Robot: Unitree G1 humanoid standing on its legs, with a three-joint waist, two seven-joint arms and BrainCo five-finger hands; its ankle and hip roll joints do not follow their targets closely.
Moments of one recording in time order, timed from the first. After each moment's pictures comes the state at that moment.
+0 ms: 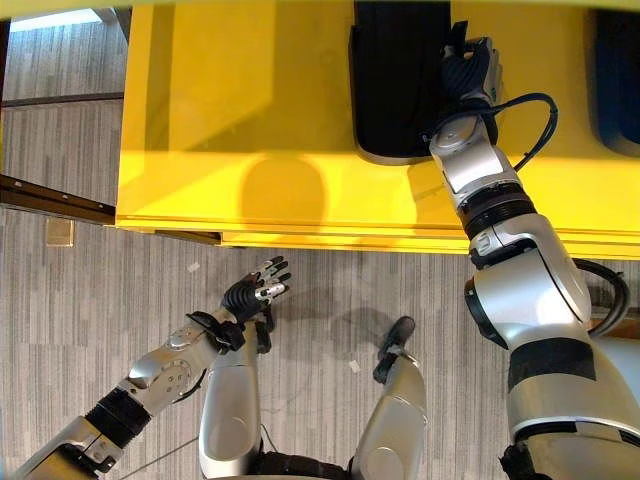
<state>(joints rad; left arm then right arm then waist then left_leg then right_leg) -0.27 0.48 -0.55 0.13 -0.93 0.07 0.01 -1.34 -0.60 0.56 0.95 0.25 0.21 -0.52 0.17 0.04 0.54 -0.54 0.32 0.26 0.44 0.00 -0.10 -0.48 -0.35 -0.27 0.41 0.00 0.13</state>
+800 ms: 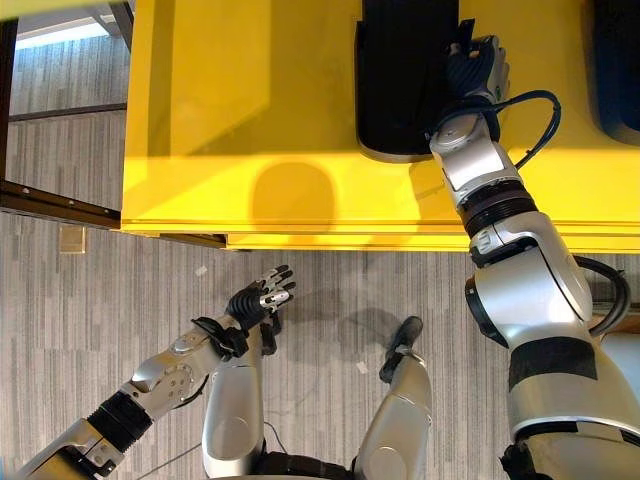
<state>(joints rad) -0.26 0.48 -0.59 0.13 -0.95 0.09 0.01 -1.35 -0.61 0.56 0.93 0.24 0.27 -0.55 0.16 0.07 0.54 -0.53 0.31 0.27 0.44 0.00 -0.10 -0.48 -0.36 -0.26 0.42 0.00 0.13</state>
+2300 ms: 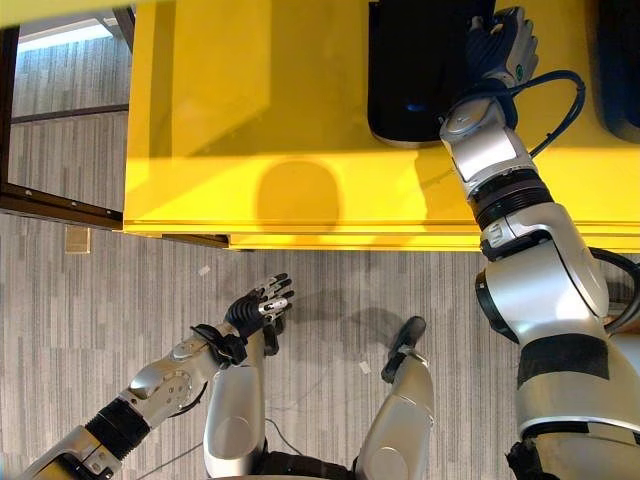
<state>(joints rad) -0.23 0.49 -0.59 0.13 -0.96 0.10 0.01 -1.39 -0.65 0.59 0.92 0.22 0.29 -0.64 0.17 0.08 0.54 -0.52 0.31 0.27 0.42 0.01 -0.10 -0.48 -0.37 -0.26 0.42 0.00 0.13</state>
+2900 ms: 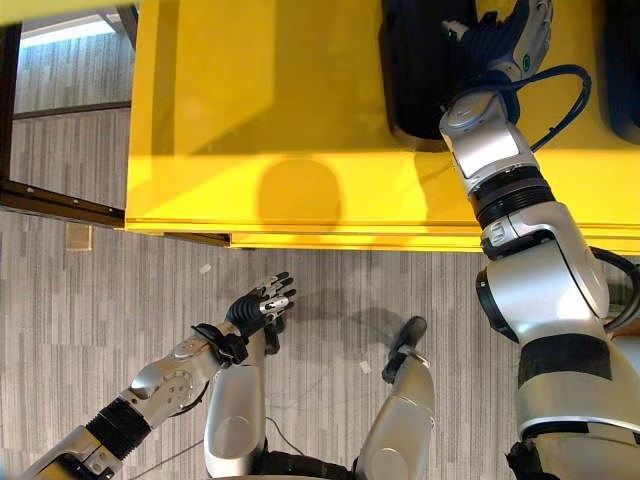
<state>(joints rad) -0.23 0.48 -0.58 0.12 -0.96 0.10 0.00 -1.39 -0.65 0.56 0.88 0.21 0.28 -0.71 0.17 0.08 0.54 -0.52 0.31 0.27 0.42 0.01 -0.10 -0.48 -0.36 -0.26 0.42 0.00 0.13</state>
